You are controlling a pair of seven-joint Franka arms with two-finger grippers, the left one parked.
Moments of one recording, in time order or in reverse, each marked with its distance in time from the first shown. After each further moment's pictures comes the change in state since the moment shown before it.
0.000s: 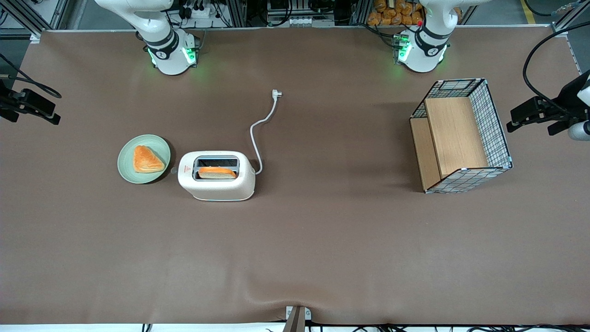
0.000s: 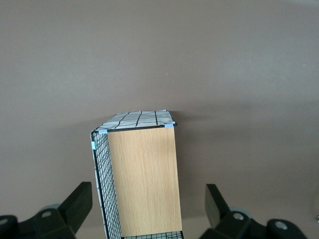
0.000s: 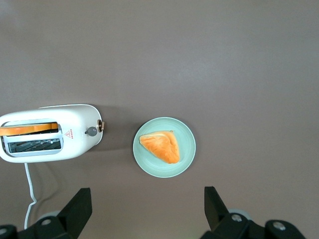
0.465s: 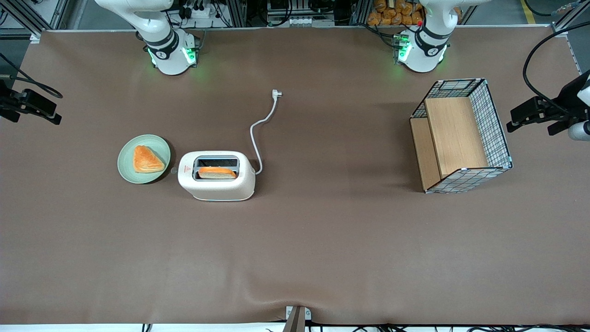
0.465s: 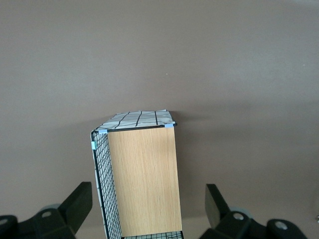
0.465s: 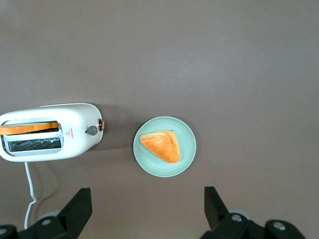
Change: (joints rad) arm 0.000 0.003 0.003 0.000 0.000 -0.003 0.000
